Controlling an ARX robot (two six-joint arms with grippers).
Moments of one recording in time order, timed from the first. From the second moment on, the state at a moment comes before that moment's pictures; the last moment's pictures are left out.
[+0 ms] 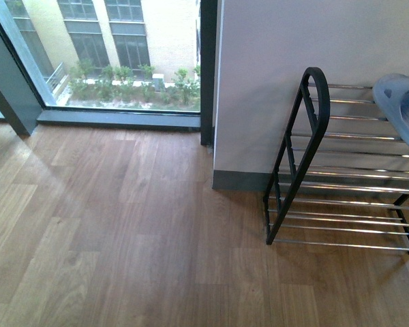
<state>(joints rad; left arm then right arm) -0.40 0.86 0.23 0.16 -0.38 -0.02 -0.38 2.41 1.67 0.10 0.08 -0.22</state>
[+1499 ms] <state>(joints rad) -0.40 0.86 0.23 0.16 -0.38 -0.02 -0.41 1.26 0.16 1.09 -0.39 0.02</state>
